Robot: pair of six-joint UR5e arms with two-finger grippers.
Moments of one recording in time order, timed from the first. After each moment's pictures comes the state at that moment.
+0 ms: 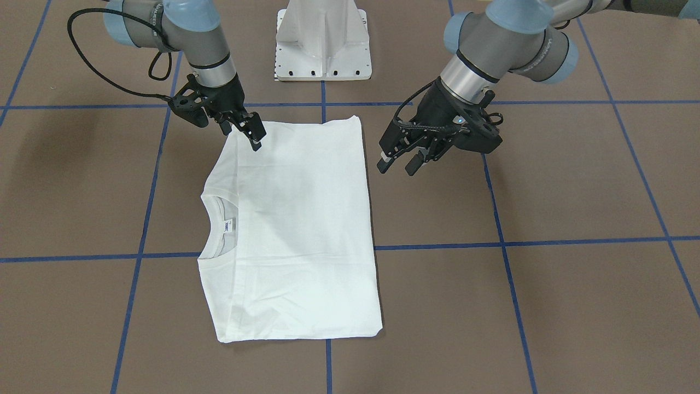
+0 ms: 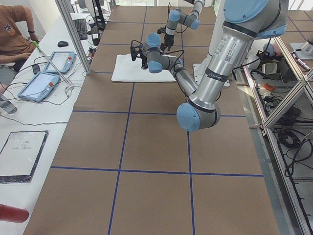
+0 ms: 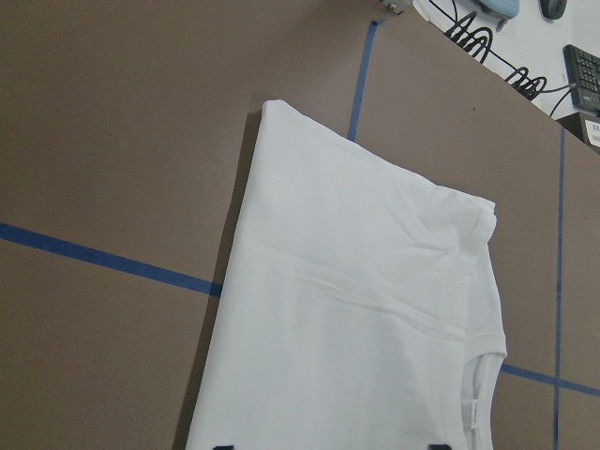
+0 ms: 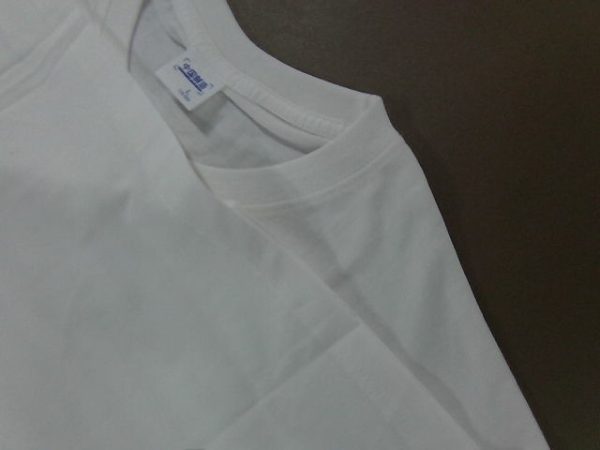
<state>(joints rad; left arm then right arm) -0.73 -2.06 -1.80 -2.16 -1.94 -1.57 0.39 -1.26 1.97 -1.40 1.67 2.04</state>
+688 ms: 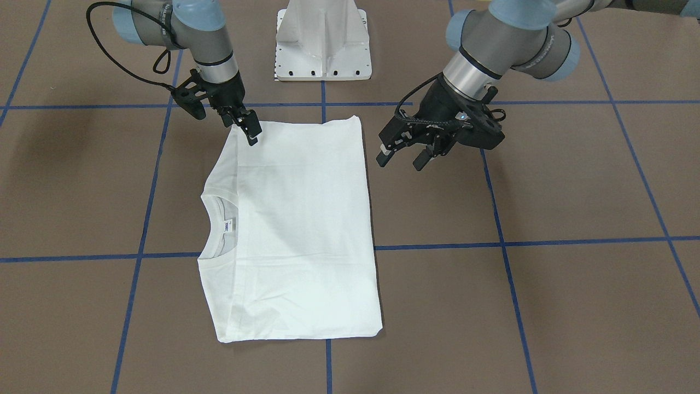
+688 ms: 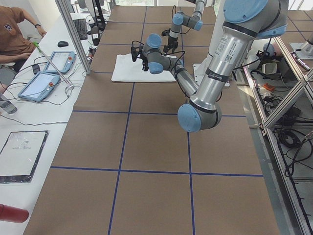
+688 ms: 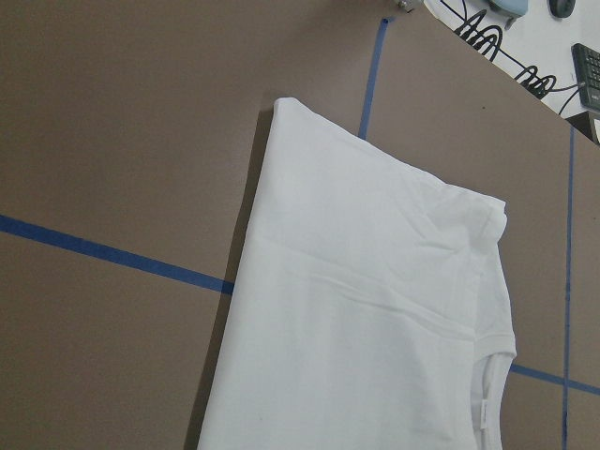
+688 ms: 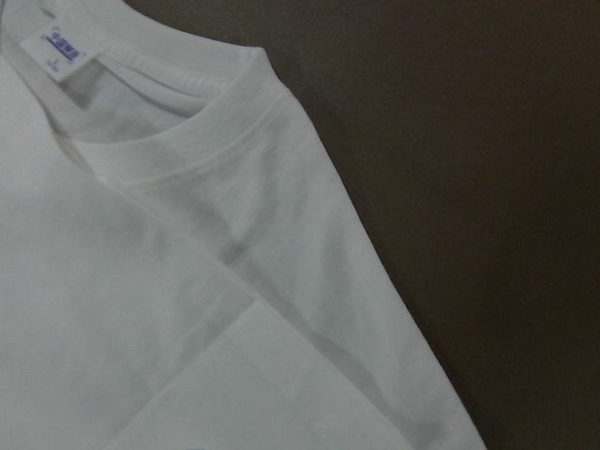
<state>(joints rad) -0.73 -2.04 -1.82 -2.16 -1.93 -1.58 0.31 -1.32 1.97 -1.40 1.61 2.17</state>
